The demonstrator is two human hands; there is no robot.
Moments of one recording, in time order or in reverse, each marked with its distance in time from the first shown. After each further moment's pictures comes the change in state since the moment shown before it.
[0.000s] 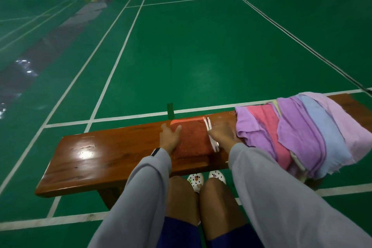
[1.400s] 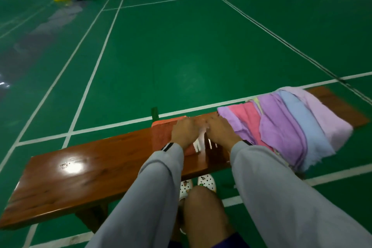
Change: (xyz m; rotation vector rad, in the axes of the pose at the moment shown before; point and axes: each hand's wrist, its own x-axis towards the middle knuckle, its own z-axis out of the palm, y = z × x) left_hand -0.017 0.087 0.089 0.681 -0.156 0.476; right_hand 0.024 0.023 -0.058 -0.620 0.128 -0.614
